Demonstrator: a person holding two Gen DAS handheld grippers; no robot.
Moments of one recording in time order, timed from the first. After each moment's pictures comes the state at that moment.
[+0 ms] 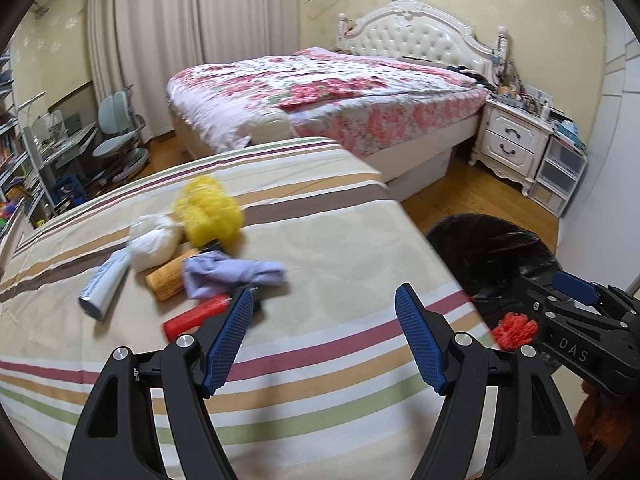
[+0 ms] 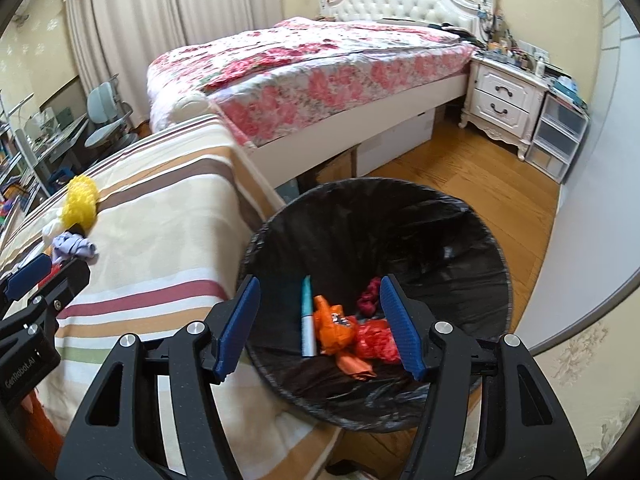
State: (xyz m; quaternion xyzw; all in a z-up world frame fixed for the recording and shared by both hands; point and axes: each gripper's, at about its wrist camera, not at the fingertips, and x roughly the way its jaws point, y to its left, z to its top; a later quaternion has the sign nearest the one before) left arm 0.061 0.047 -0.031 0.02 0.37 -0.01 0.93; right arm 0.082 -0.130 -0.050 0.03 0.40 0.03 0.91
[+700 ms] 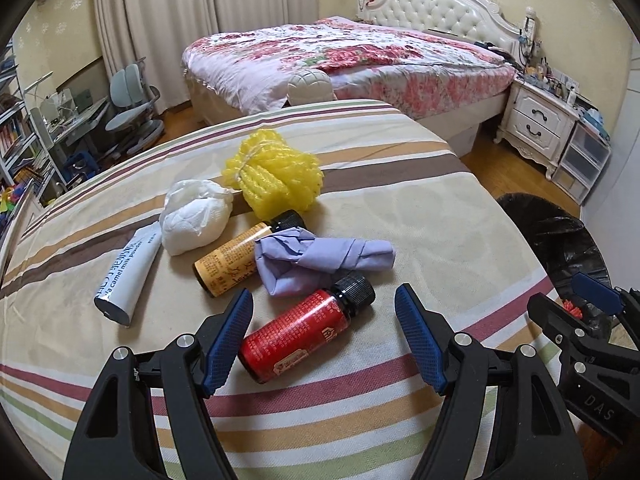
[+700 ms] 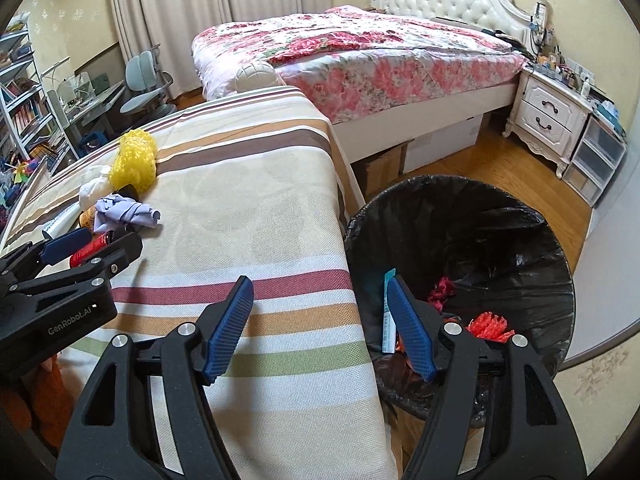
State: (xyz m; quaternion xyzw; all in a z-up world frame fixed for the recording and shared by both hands) left arm 0.083 0.097 -0.053 0.02 0.42 0.01 0.91; right arm 0.084 -0.063 -0.057 0.00 0.42 0.08 0.90
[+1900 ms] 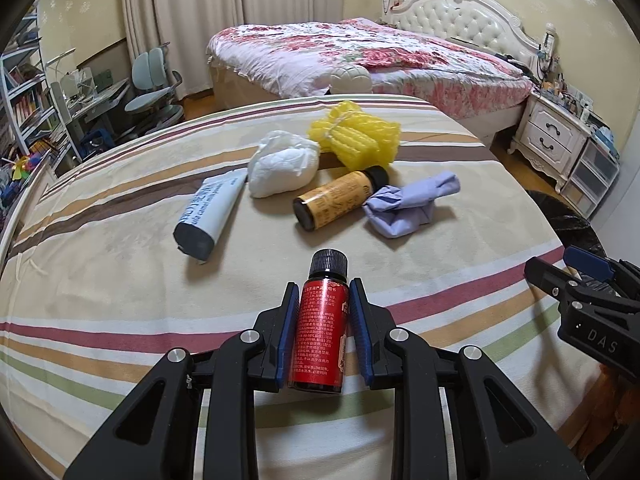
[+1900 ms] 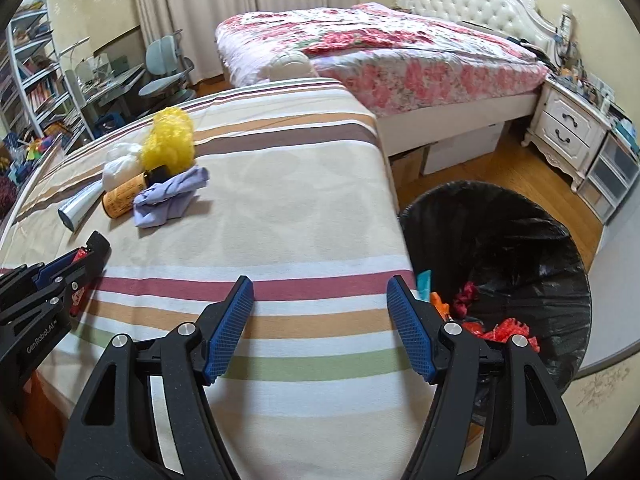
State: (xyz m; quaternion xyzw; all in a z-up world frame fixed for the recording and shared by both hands) left arm 0.043 0.150 -0.055 -0.01 0.42 0.04 0.91; right arm 0.083 -0.024 -0.058 -0.03 0.43 0.12 0.90
